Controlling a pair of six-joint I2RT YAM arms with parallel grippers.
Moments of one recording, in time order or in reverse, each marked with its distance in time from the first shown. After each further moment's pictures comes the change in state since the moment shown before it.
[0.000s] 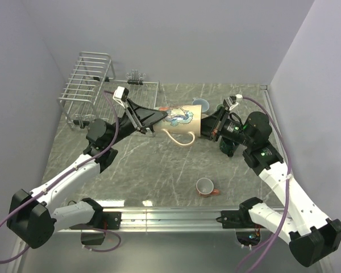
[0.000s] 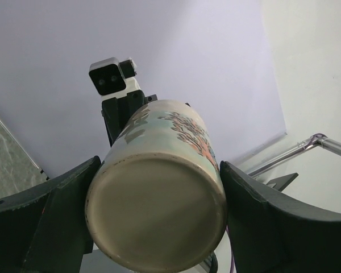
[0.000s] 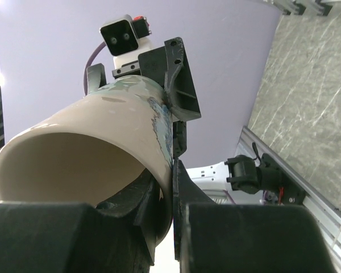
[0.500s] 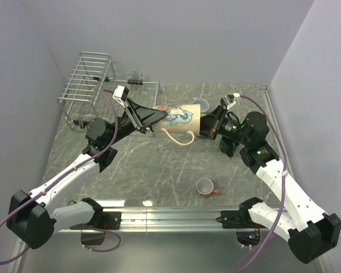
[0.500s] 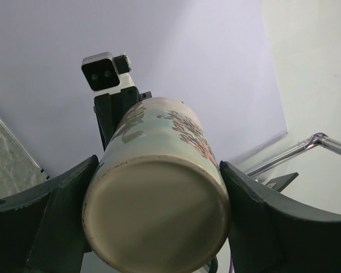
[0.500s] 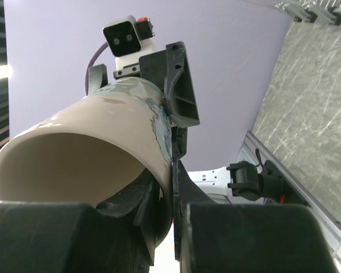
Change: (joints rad) left arm 0.000 0.005 0.026 -0.016 0.004 0.003; right arm -0.002 0.039 -0.023 0.114 -0.011 0.010
